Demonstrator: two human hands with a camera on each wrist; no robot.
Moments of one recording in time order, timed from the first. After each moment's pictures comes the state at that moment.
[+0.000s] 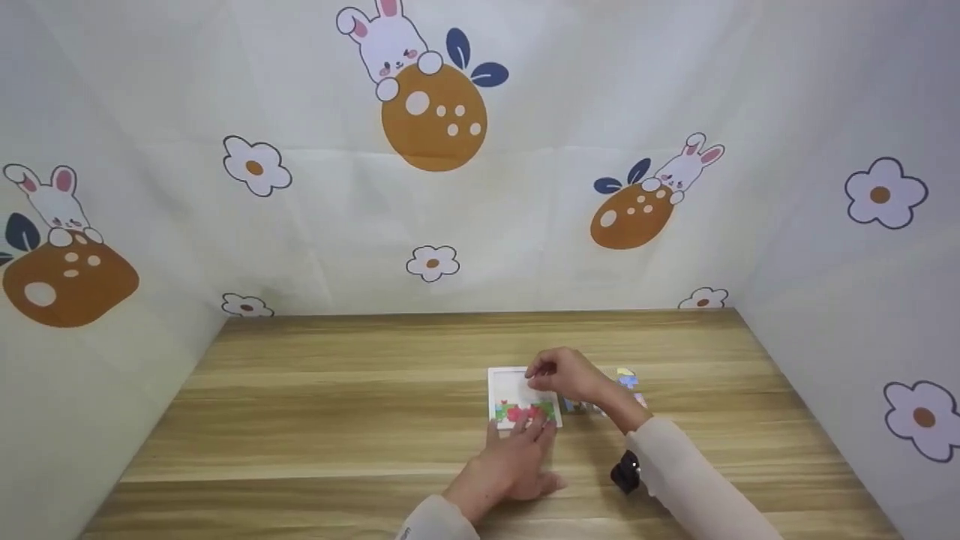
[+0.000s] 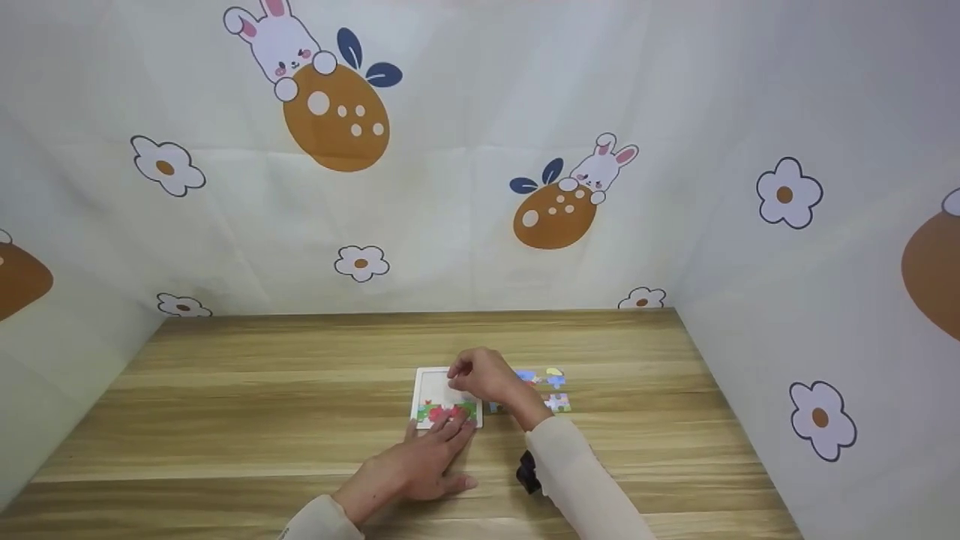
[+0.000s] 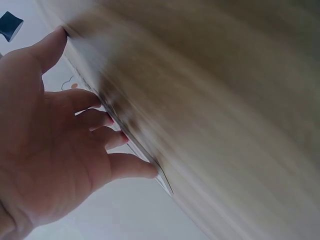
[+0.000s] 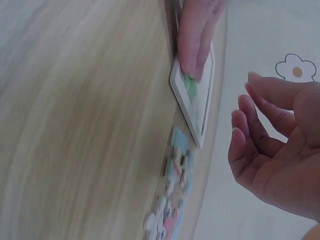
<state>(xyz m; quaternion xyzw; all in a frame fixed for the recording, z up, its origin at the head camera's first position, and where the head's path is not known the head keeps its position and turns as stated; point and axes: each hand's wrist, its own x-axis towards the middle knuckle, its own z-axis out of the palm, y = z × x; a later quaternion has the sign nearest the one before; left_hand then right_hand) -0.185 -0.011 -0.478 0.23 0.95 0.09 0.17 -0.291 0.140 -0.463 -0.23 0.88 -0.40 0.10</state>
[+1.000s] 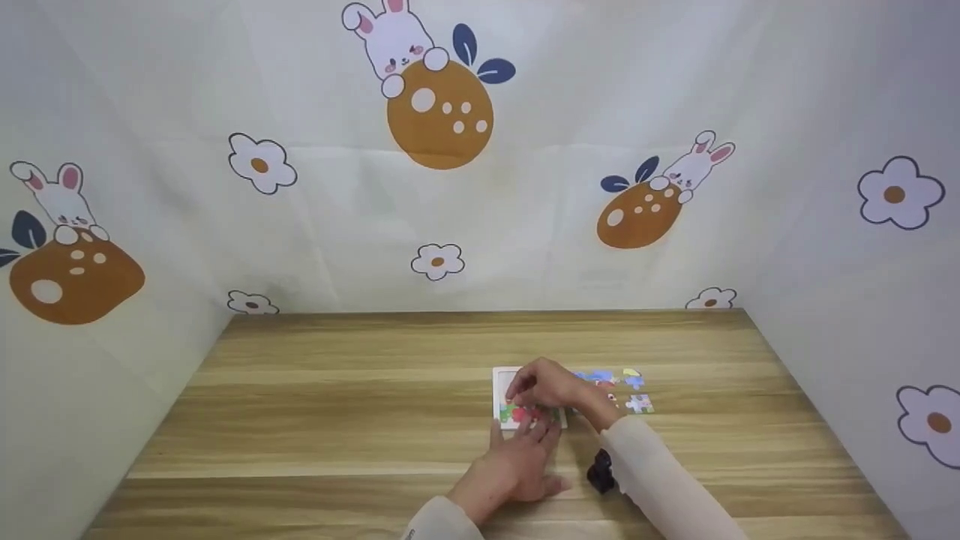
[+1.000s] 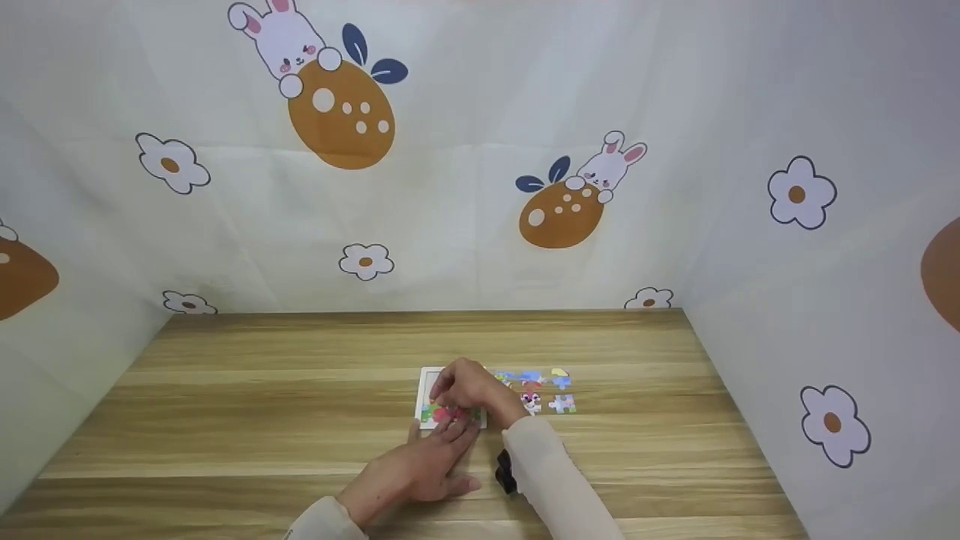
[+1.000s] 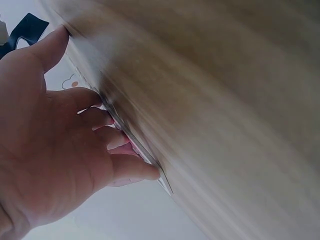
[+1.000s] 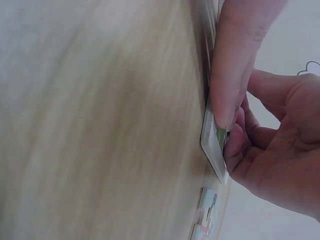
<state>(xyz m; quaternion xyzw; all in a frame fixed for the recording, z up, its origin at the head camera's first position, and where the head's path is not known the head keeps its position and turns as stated) -0.185 -0.009 -0.478 0.22 0.96 0.08 0.18 -0.300 0.110 -0.486 -0.28 0.85 -0.41 0.20</state>
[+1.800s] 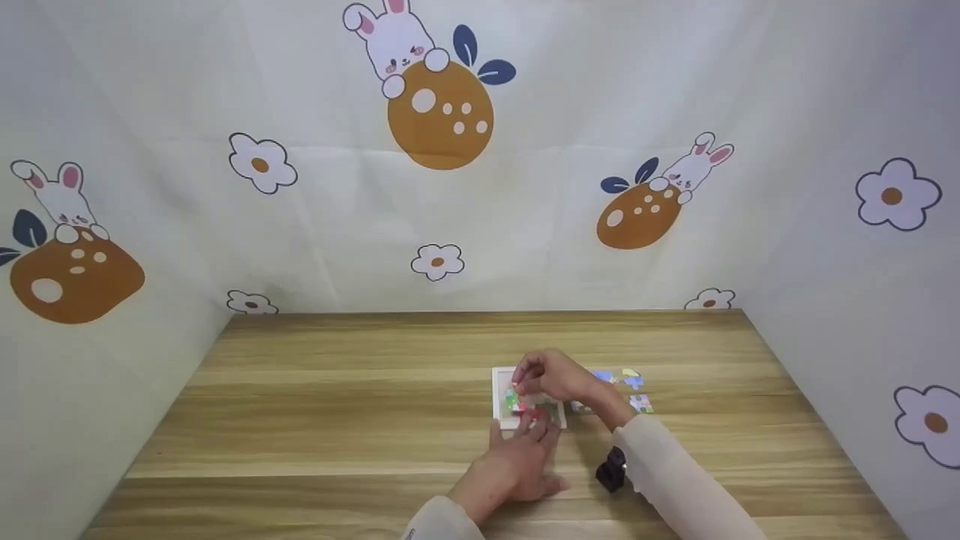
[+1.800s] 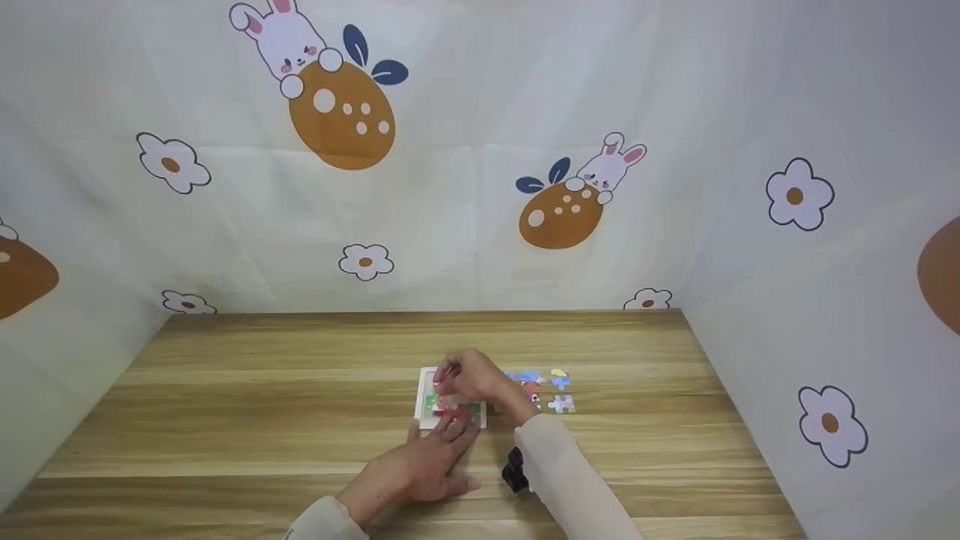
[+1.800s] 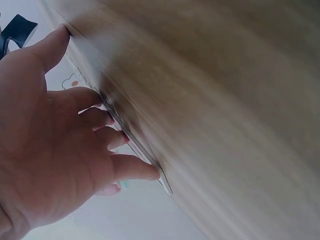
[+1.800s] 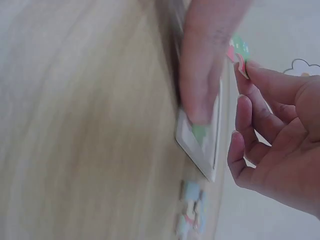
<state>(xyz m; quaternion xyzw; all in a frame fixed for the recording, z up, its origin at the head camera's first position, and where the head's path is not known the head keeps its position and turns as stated) -0.185 -0.010 -0.479 0.21 0.96 0.10 0.18 -0.298 0.120 -0.473 -0.23 0.83 -0.47 0.19</state>
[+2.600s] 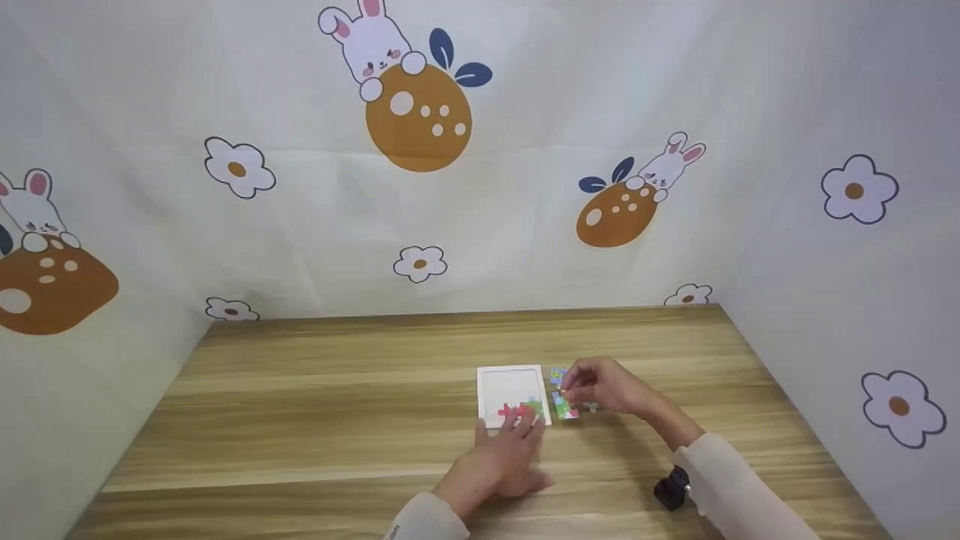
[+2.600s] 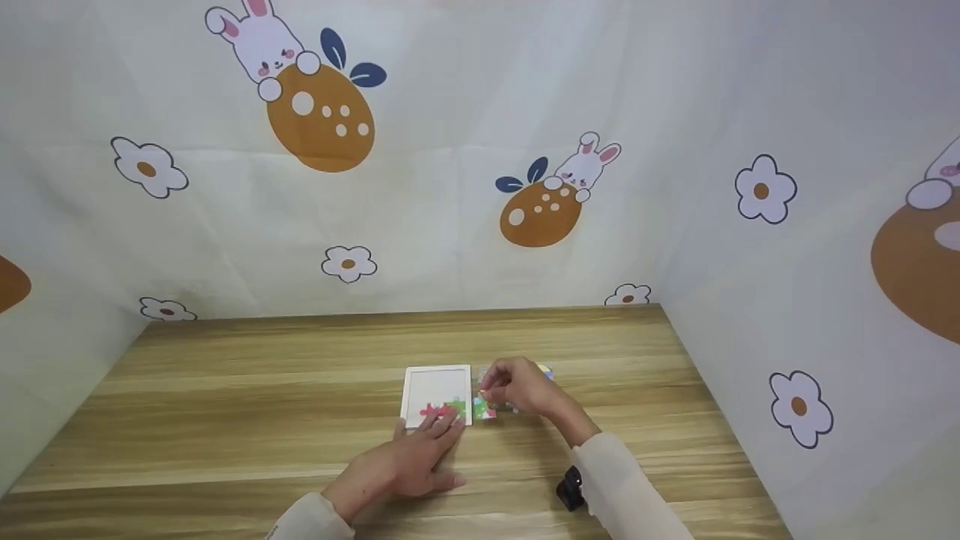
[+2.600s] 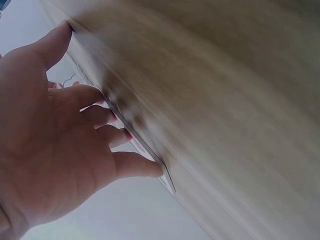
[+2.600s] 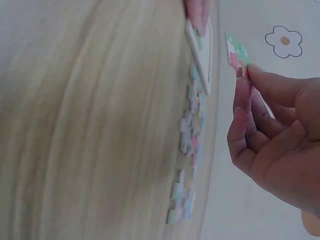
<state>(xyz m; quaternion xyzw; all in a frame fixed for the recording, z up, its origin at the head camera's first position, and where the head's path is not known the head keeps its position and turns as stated) -0.186 -0.010 -0.476 0.22 0.95 0.09 0.19 -0.272 0.207 -0.464 -0.23 0.85 -0.46 0.14</state>
